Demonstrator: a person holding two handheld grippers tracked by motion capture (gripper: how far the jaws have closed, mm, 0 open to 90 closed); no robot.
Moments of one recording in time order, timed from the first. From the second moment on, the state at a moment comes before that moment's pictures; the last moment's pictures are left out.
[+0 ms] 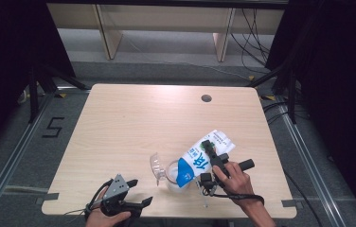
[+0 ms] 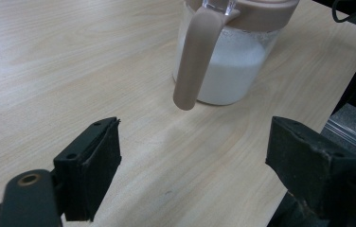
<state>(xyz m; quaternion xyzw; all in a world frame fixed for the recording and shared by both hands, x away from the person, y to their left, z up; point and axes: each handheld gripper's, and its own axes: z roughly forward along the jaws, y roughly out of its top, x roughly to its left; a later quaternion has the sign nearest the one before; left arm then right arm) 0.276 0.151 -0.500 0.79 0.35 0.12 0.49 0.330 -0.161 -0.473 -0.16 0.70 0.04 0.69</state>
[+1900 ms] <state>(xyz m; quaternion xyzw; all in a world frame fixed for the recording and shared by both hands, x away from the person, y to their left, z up) 0.276 0.151 -0.500 0.79 0.36 0.12 0.49 0.330 -0.160 -0.469 -0.18 0.69 0.04 0.70</state>
